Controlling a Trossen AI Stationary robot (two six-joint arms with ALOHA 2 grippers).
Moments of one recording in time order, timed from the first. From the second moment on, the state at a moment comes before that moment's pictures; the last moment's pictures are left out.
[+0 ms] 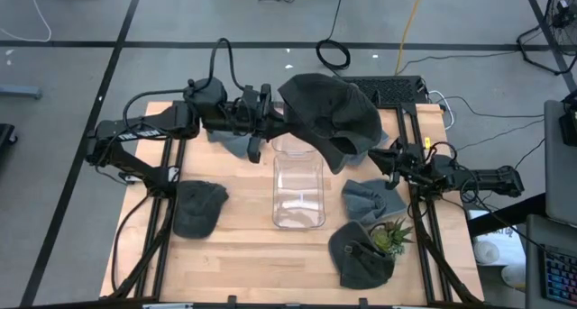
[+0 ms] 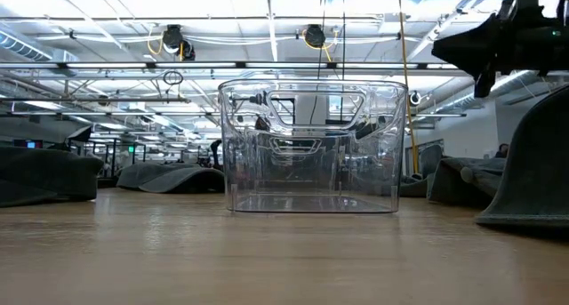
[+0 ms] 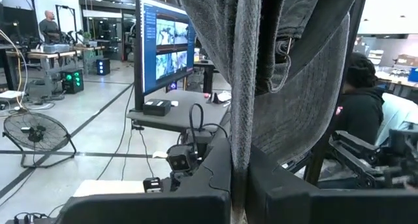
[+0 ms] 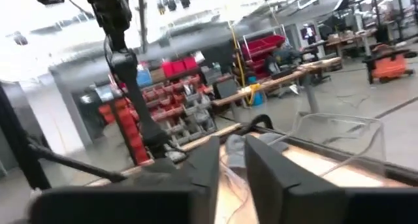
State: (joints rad) left arm 0.14 1.41 1.53 -0.03 0.26 -0.09; right arm 0.02 0.04 0.05 0.22 0.36 0.26
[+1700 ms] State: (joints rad) left arm 0.18 1.41 1.53 -0.13 -0.29 -0.03; right arm -0.06 1.16 1.19 0.15 0.35 0.08
